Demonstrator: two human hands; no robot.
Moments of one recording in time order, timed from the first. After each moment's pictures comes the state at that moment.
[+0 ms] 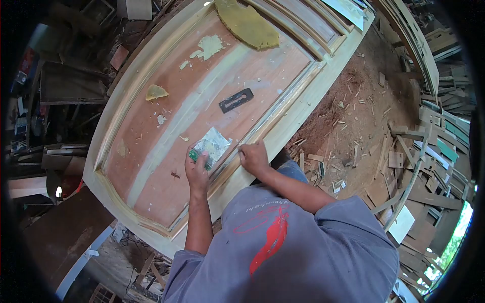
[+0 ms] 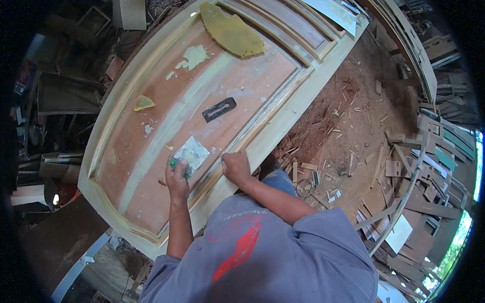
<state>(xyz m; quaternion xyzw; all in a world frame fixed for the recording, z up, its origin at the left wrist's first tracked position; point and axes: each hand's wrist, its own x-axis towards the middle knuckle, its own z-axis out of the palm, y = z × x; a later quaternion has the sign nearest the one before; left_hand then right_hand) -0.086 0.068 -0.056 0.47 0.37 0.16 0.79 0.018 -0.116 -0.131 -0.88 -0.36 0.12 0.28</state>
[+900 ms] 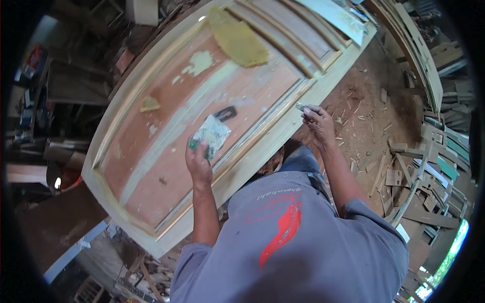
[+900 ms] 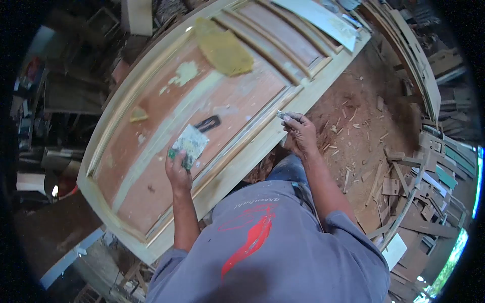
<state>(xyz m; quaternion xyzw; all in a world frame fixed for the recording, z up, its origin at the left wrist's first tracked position) 0.023 0.015 -0.027 0.43 0.36 0.26 0.79 0.283 -0.266 -0.017 -0.61 0.10 0.27 0.74</state>
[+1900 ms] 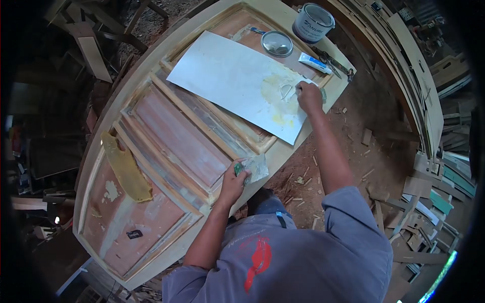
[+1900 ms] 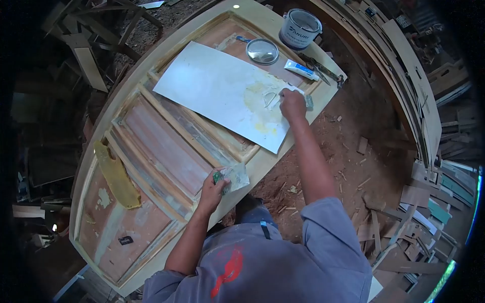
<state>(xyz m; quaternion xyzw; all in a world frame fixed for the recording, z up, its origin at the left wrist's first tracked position) 0.740 -0.282 -0.110 0.56 0.33 -0.02 0.76 1.128 -0.430 -0.143 -0.95 -0.26 -0.02 0.15</state>
